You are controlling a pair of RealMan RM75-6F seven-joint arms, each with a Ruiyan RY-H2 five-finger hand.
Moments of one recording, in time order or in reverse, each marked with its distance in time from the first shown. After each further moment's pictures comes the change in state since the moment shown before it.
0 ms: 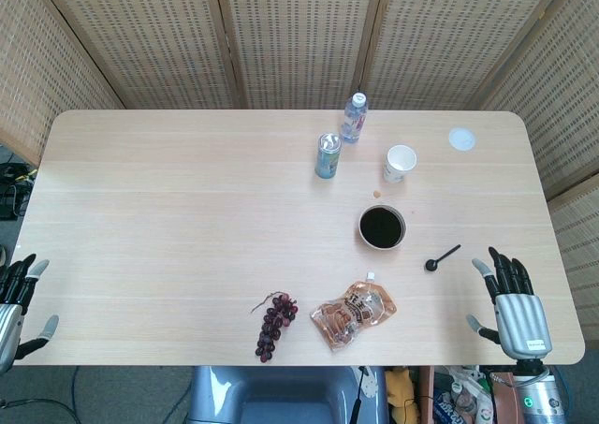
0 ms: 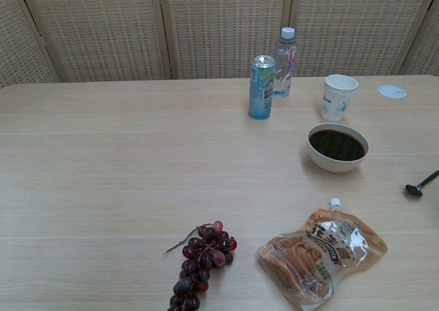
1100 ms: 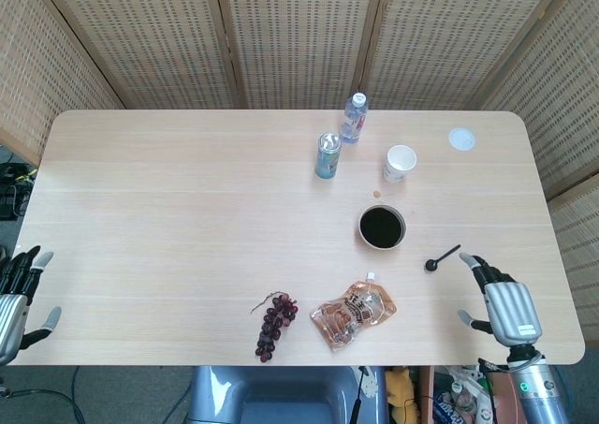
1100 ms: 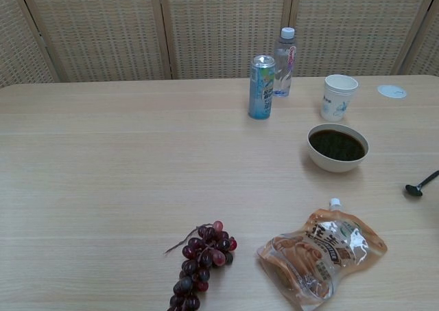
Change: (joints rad) left arm -0.030 0.008 -0.027 -0.014 -0.020 -0.034 0.037; right arm 0.071 0.062 0.015 -0.048 0.032 -0.144 0.050
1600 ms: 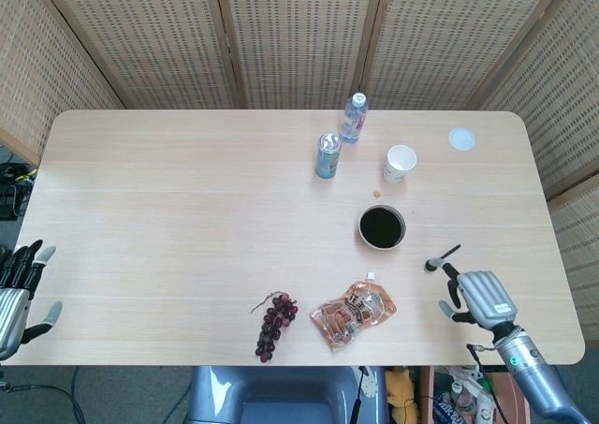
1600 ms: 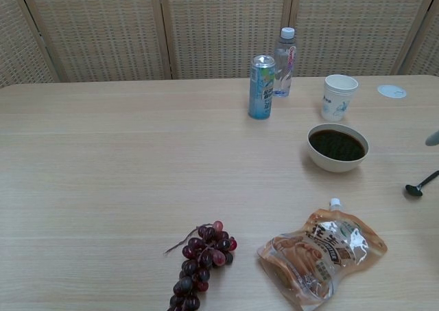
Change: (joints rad) left arm -0.018 0.015 -0.012 -0.006 0.000 -0.010 0.012; right arm 0.170 0.102 -0.012 -0.022 0.031 -0.329 0.163
